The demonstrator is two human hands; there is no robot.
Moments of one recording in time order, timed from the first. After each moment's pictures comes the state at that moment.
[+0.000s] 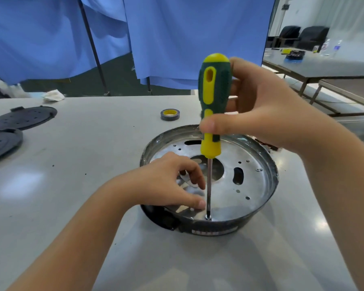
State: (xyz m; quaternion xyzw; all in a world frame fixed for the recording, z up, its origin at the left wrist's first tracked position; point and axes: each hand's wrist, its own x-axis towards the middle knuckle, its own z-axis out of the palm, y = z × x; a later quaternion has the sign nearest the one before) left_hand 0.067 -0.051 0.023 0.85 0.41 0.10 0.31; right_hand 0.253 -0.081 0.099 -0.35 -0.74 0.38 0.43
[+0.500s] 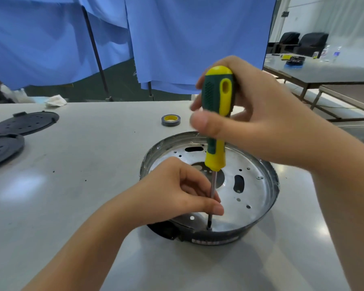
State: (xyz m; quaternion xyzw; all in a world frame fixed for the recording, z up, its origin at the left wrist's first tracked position) left_hand 0.072 -0.071 0.027 0.79 0.32 0.22 0.47; right_hand 0.243 -0.094 0.109 -0.43 -0.80 0.15 0.39
